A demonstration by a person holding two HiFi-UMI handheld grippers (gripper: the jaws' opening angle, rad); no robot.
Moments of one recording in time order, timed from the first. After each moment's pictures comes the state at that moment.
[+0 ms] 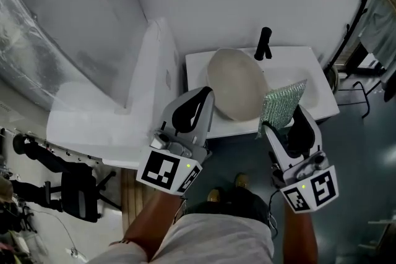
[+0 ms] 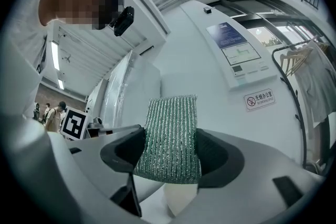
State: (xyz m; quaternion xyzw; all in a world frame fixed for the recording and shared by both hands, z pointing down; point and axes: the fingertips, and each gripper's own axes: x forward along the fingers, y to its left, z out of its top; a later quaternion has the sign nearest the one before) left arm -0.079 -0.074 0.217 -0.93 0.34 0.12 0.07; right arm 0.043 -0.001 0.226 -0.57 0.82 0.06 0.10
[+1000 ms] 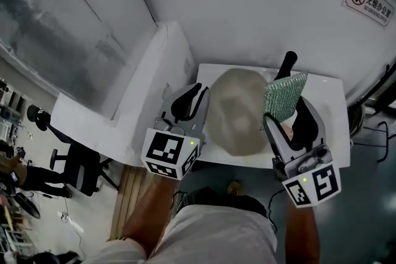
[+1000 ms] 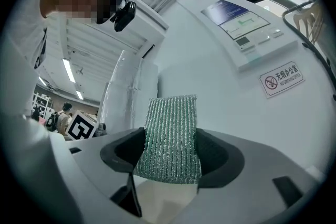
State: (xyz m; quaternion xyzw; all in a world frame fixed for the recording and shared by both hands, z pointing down) left arm -0.037 -0.212 0.282 -0.87 0.48 -0.06 0.04; right arm 0.116 -0.149 0.238 -0.46 0.88 0.04 0.10
